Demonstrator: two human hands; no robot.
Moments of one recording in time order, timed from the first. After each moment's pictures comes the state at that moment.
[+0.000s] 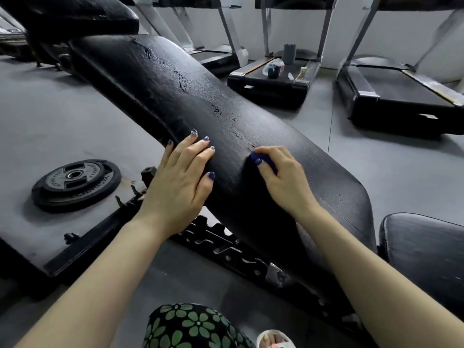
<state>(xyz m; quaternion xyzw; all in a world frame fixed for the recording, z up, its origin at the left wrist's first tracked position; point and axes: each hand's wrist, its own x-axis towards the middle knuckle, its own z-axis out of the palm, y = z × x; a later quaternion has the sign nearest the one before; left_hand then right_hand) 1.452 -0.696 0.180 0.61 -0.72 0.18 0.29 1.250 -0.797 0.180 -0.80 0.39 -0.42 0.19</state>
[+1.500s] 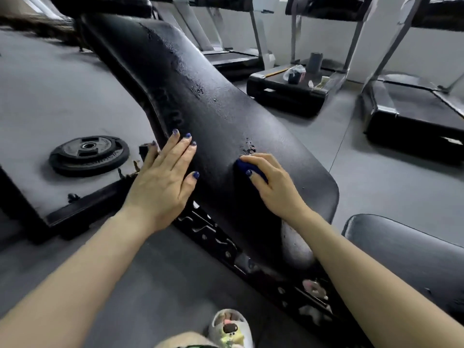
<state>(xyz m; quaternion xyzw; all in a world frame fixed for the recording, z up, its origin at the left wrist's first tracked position) 1.363 -0.651 0.149 0.72 -0.63 0.19 0.23 1.159 -0.798 0.146 -0.88 0.25 -0.35 0.22</state>
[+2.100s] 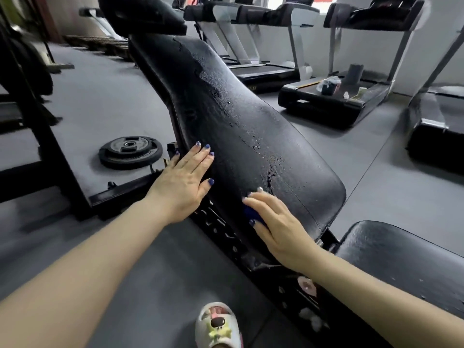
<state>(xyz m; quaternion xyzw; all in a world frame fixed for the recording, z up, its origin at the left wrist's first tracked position) 1.316 -0.636 0.146 0.78 -0.60 0.14 0.12 1.086 -0.747 0.105 -0.94 0.10 -0.28 0.15</state>
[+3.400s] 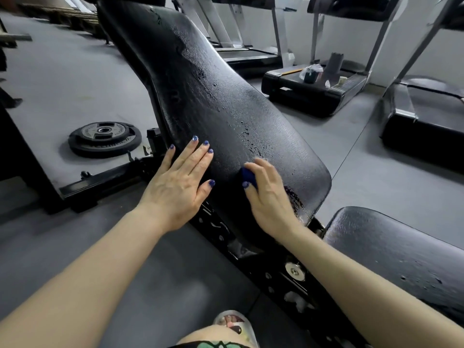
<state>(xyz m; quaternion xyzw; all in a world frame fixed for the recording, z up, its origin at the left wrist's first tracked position) 1.287 -0.633 0.130 0.75 -0.62 0.17 0.16 1.118 -0.764 0.108 -0.88 0.28 -0.34 0.18</state>
